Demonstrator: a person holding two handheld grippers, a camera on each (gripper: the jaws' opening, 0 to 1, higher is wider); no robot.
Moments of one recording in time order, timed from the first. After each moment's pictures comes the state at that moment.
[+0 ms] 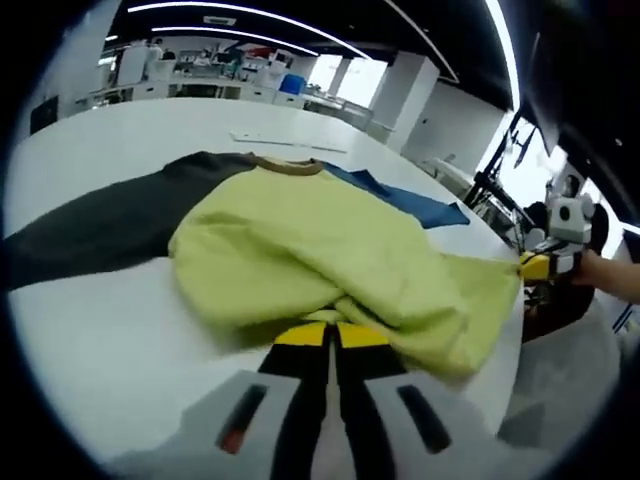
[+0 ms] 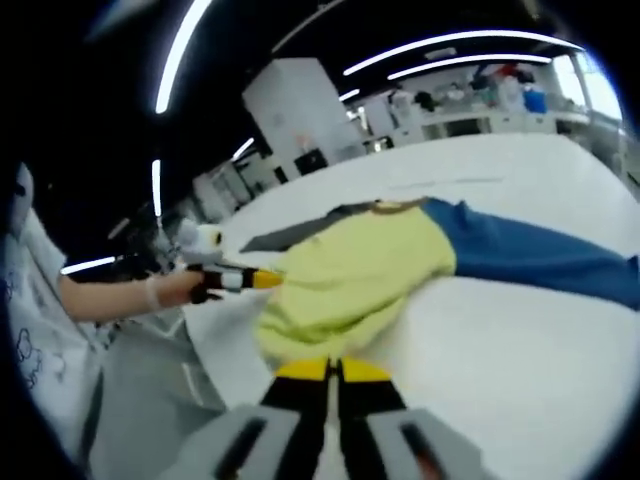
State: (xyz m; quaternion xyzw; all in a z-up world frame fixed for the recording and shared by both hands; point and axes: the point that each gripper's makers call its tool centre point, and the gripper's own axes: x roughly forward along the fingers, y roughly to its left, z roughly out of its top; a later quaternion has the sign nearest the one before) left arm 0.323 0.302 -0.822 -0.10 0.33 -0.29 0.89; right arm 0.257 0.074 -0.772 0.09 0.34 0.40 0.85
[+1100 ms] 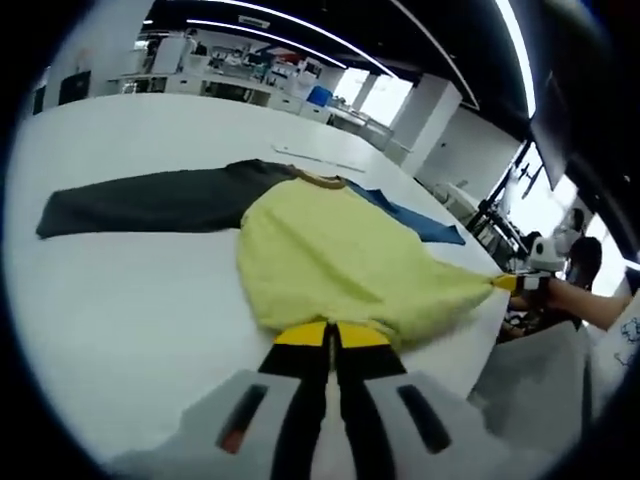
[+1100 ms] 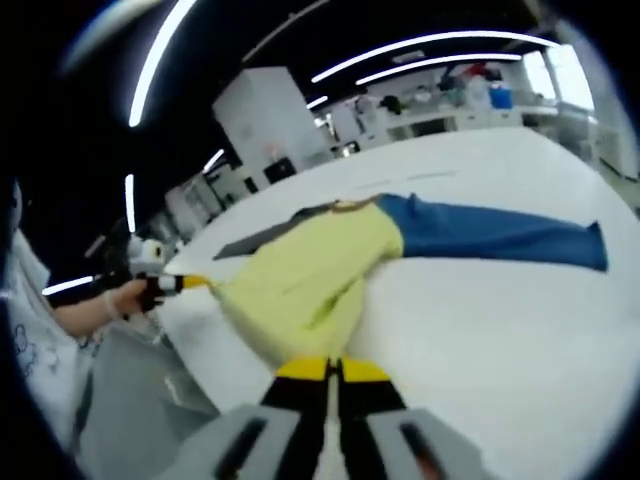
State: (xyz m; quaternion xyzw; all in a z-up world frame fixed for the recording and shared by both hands) left arm 0.267 0.366 -0.790 -0.15 0.32 -0.24 0.90; right arm 0.249 0.026 -0.785 0.11 0.35 0.33 0.87
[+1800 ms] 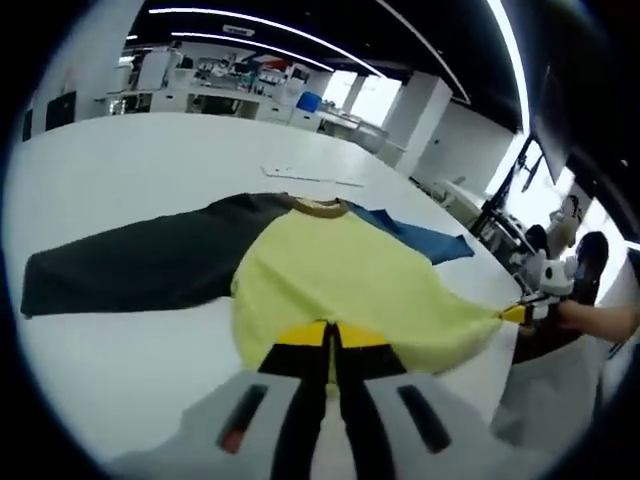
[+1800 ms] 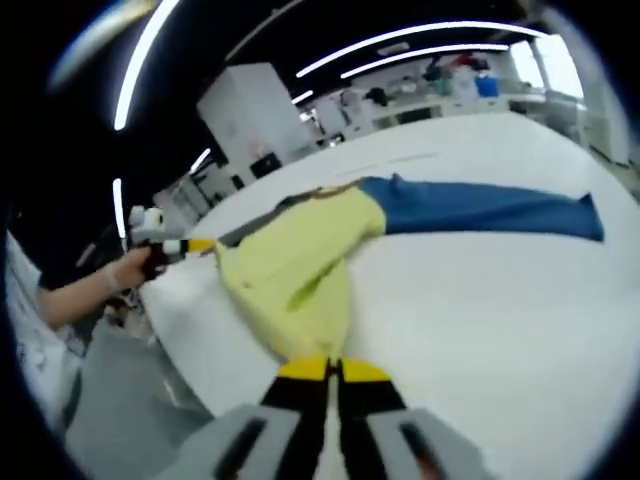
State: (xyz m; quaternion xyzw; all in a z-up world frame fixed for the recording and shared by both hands) left arm 0.354 0.345 -0.784 -0.12 0.32 -0.25 0.91; right arm 0.251 0.015 -0.812 0.12 0.37 0.31 0.87
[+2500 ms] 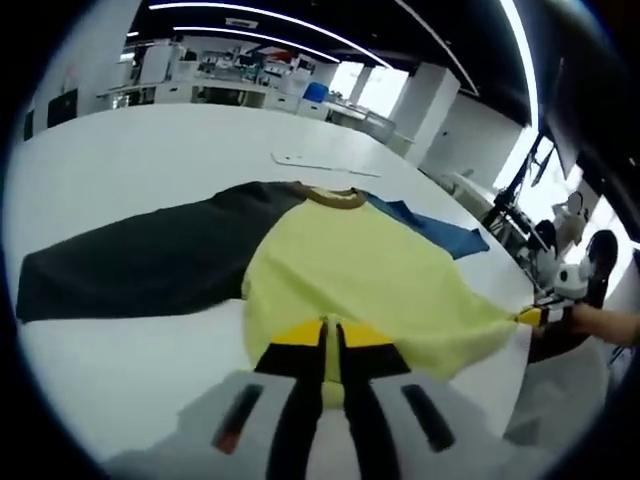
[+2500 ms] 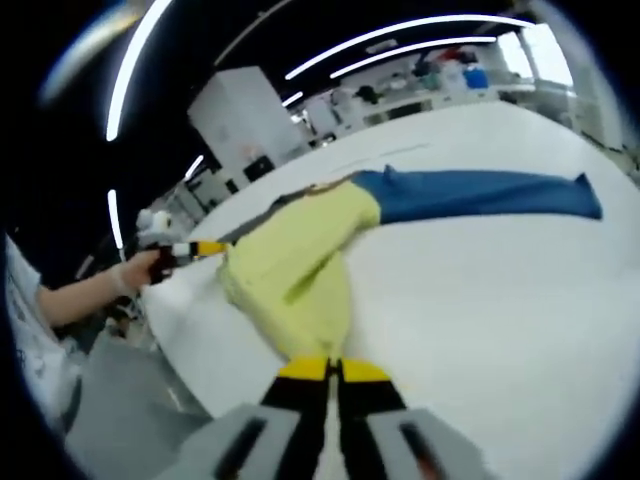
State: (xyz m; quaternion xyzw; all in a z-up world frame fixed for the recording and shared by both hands) left arm 0.359 0.357 -0.796 -0.11 0.33 -0.23 0.91; right arm 0.248 0.018 -0.822 0.14 0.37 0.30 0.87
